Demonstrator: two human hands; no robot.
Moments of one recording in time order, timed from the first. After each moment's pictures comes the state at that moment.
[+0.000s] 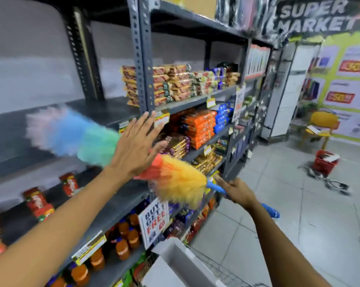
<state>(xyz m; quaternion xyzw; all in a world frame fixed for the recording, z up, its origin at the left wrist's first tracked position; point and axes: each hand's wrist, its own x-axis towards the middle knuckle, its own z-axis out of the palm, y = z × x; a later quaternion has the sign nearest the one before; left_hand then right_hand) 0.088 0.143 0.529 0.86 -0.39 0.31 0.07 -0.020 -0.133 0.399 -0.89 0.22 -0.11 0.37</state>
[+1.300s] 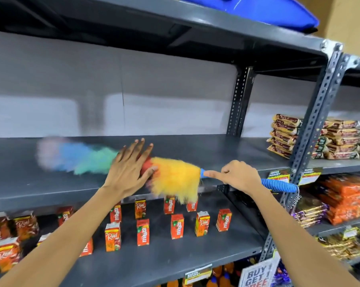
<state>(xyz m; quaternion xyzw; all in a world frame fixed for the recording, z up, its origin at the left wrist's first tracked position) 0.090 0.522 0.542 0.95 -0.02 0.30 -0.05 0.160 0.222 0.566 -0.97 -0.16 -0.14 0.14</state>
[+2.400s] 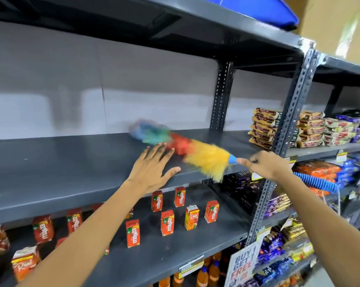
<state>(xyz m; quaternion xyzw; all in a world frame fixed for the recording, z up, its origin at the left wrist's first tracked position) 0.130 0.469 0.538 0.96 -0.14 0.25 -0.05 0.157 0.140 0.585 -0.98 -0.05 -0.16 0.06</state>
